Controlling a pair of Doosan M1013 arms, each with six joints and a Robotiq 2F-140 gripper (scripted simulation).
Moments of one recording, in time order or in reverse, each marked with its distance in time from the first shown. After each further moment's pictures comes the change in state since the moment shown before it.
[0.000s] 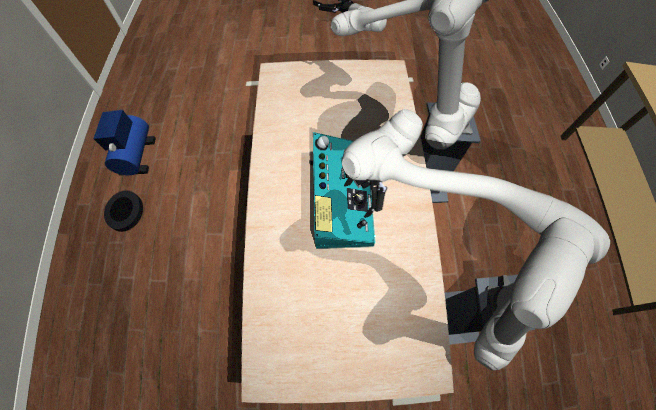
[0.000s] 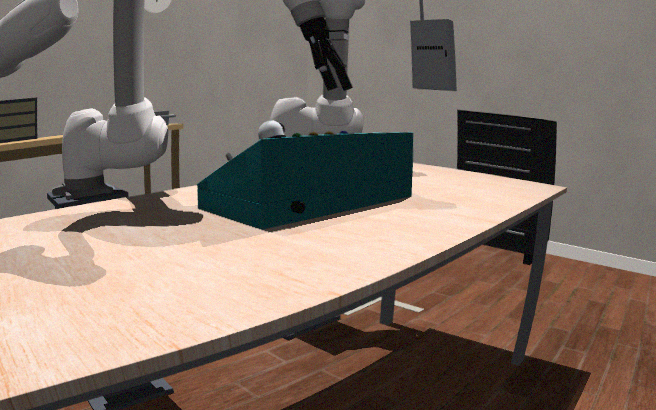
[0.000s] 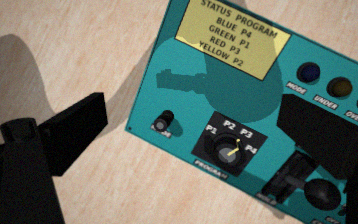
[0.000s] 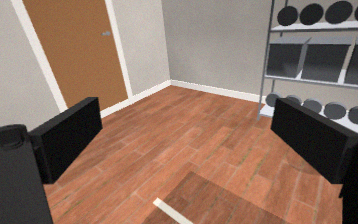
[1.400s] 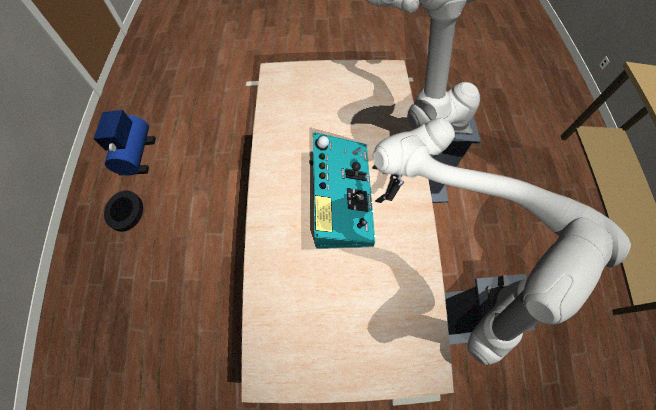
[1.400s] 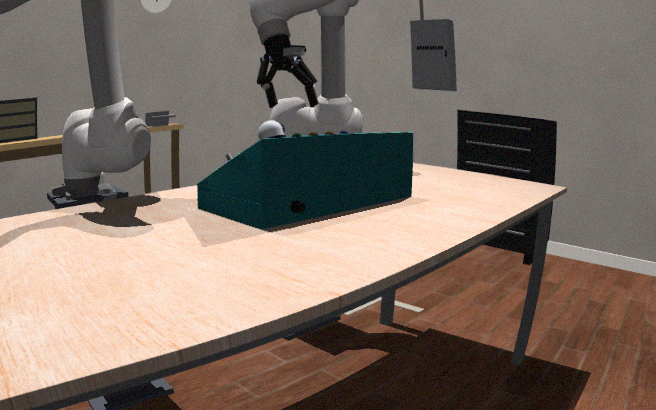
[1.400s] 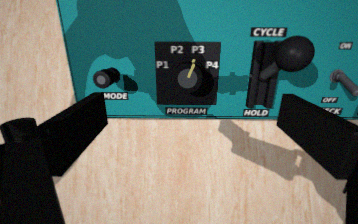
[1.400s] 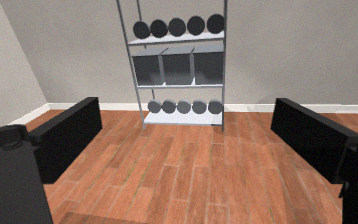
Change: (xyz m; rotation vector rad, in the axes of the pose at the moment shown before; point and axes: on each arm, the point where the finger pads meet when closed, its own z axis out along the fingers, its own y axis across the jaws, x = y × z) left arm -0.125 0.038 -0.001 -0.212 0.039 0.409; right arm 0.038 0.441 -0.042 -0.483 0.048 0.066
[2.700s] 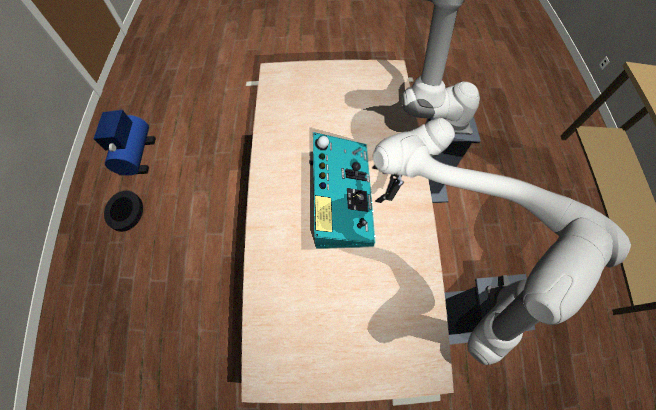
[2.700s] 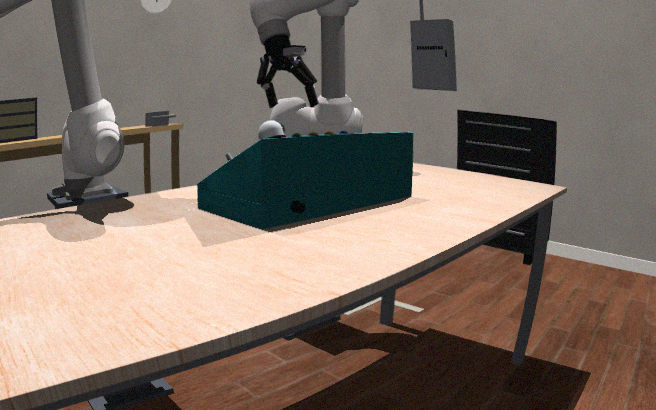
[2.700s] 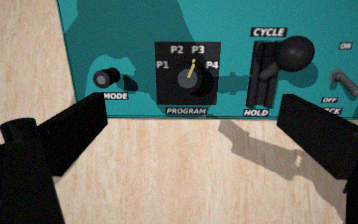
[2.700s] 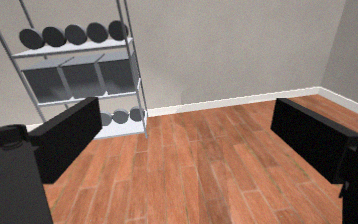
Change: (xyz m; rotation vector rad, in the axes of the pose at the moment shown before) left arm 0.000 0.000 0.000 0.000 0.000 0.000; right arm 0.028 0.330 -0.005 -0.311 0.018 0.045
